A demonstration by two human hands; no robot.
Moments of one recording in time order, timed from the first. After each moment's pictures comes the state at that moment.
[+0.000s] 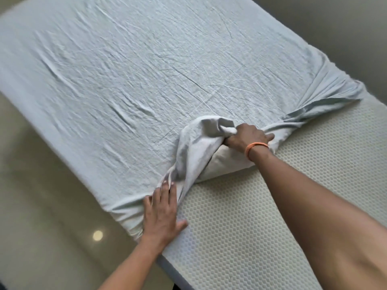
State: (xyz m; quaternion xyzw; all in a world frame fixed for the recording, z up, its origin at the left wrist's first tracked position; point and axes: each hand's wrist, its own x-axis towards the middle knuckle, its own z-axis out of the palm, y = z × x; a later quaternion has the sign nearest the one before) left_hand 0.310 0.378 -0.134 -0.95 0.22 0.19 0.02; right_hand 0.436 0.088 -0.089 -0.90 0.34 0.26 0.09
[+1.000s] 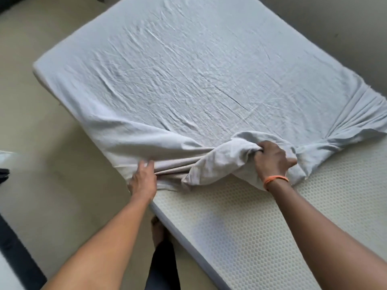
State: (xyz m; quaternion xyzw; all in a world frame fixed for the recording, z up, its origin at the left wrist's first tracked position) left_hand 0.478 0.510 -0.116 -0.97 -0.03 0.22 -0.08; right_hand 0.441 0.193 -0.052 -0.89 0.41 0.09 0.17
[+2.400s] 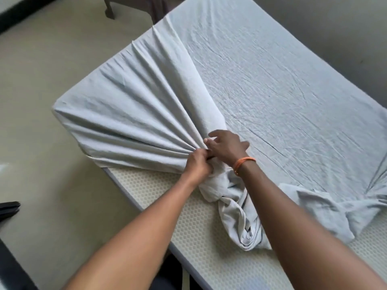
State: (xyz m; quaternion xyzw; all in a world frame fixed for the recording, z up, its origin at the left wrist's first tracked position) left_hand 0.696 0.450 -0.049 -0.85 0.09 0.32 -0.40; right_hand 0.705 0.322 -0.048 -0.89 0.24 0.21 0.34
